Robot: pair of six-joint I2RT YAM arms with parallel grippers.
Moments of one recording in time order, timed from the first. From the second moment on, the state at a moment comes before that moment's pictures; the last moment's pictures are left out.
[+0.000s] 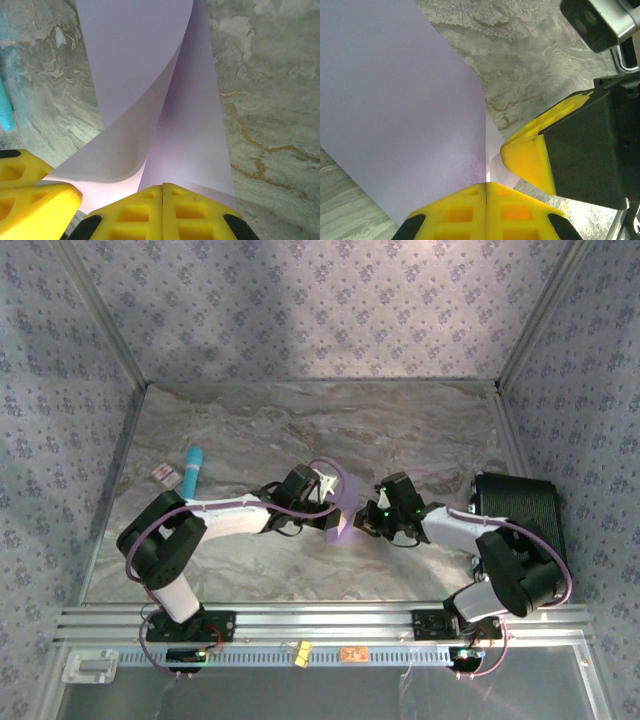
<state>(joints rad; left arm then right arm) -0.84 1.68 0.87 0.02 0.35 -0.52 0.52 1.44 0.55 -0.03 -0.44 0.89</state>
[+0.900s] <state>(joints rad) -0.84 1.77 0.96 -0.01 0.36 -0.54 0.47 1.50 0.66 -0.25 -0.38 0.69</state>
